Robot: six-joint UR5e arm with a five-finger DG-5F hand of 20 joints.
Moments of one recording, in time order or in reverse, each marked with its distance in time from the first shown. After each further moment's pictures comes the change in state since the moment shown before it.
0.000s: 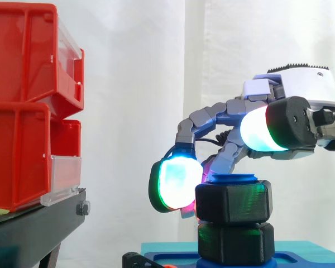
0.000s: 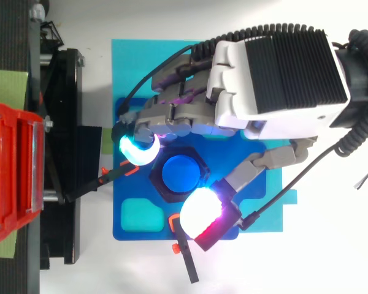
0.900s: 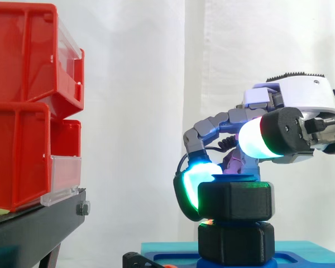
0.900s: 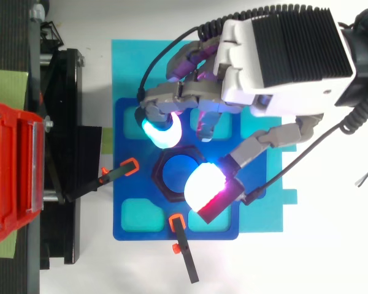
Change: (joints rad) arm -0.034 0.001 0.000 -0.021 -0.028 0.014
